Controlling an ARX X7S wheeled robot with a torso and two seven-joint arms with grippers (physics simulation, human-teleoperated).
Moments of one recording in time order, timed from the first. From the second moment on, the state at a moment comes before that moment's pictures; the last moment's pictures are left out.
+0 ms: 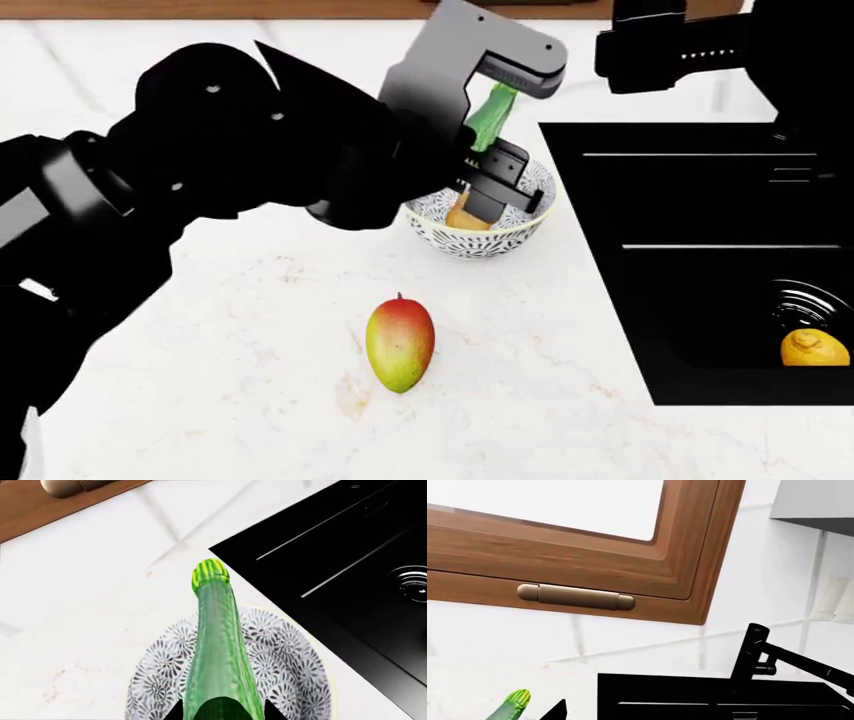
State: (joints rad) left arm -1.73 -0.23 1.19 -0.27 -1.75 -0.92 -0.72; right arm 2.05 0.86 -1.26 -0.38 2.10 0.63 1.42
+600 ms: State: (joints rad) left arm -1.70 -0.21 1.20 -0.34 -1.72 -0.88 -0.66; right arm 2.03 0.86 -1.27 -0.38 2.08 0.63 1.41
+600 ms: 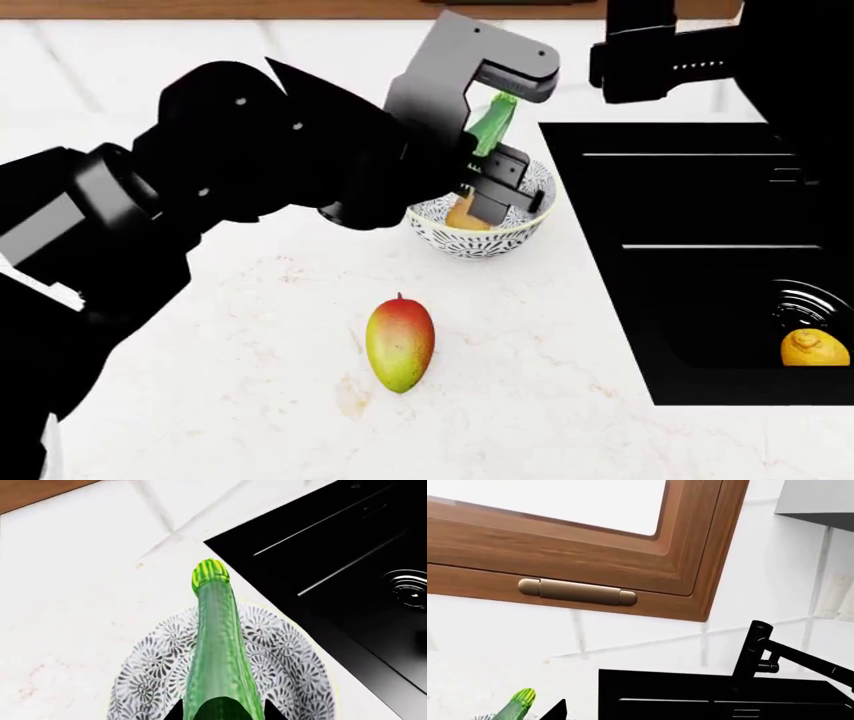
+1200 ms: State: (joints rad) left arm -1.67 -0.22 1.20 -0.36 -1.73 -0.85 -0.65; right arm 2.01 0.85 -1.27 -0.37 2.07 0.63 1.40
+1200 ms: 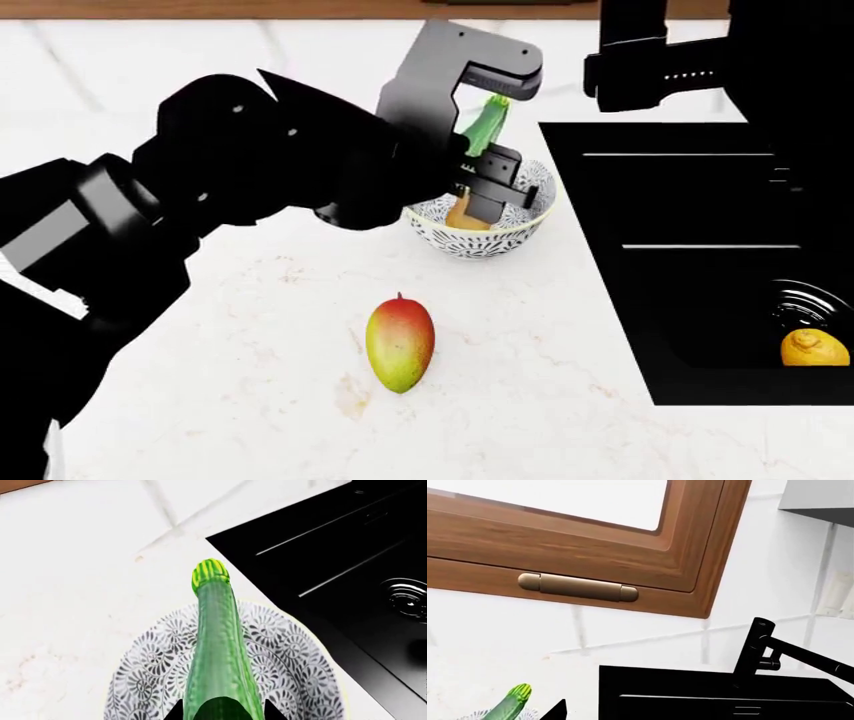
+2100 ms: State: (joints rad) left arm -1.65 -0.22 1.20 -0.38 -1.73 -0.82 -0.65; right arm 2.01 0.85 -1.28 -0.37 2.06 0.63 1.40
